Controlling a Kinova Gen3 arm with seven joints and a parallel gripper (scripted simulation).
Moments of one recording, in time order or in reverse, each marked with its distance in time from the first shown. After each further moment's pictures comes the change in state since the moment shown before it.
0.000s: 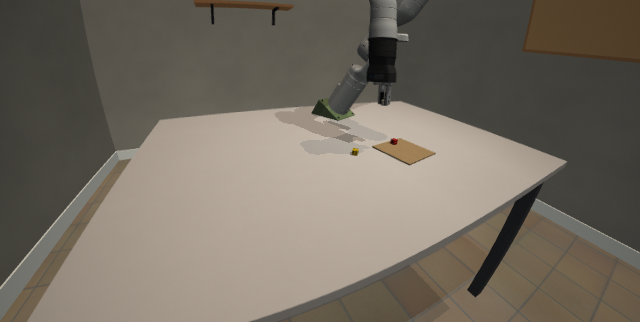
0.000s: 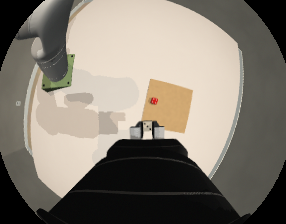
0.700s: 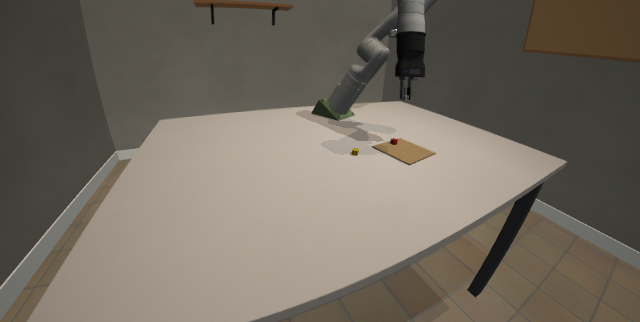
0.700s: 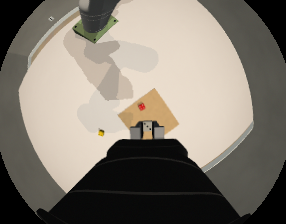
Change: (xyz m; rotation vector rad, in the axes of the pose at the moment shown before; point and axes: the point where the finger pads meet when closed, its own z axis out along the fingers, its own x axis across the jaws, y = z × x) arm 0.049 -0.040 -0.016 -0.037 0.035 -0.731
